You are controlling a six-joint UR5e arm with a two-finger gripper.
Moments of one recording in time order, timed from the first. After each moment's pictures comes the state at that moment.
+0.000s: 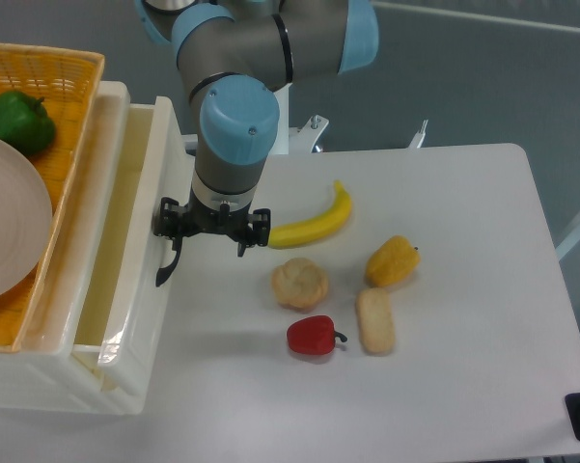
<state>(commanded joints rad) 2.33 -1.81 -1.55 -1.41 1.35 0.30</state>
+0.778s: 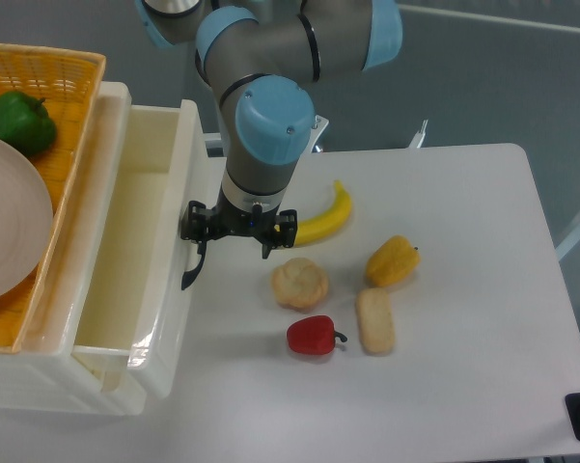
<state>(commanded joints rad) 2.39 -1.81 -1.55 -1.41 1.35 0.34</state>
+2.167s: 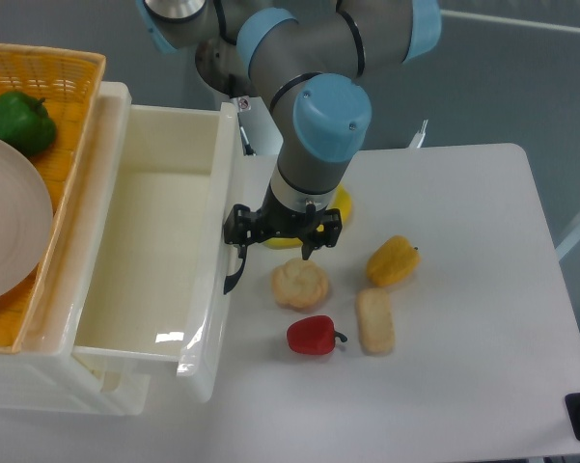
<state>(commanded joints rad) 2.46 -1.83 -1.52 -1.41 1.35 0.35</state>
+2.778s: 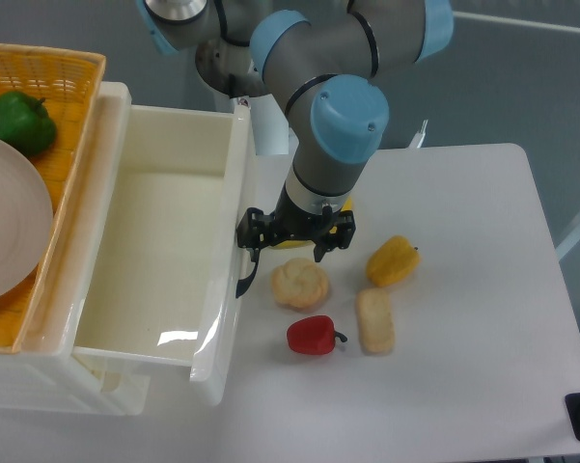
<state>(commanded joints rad) 2.48 -1.85 -1.50 -1.40 1.35 0.35</state>
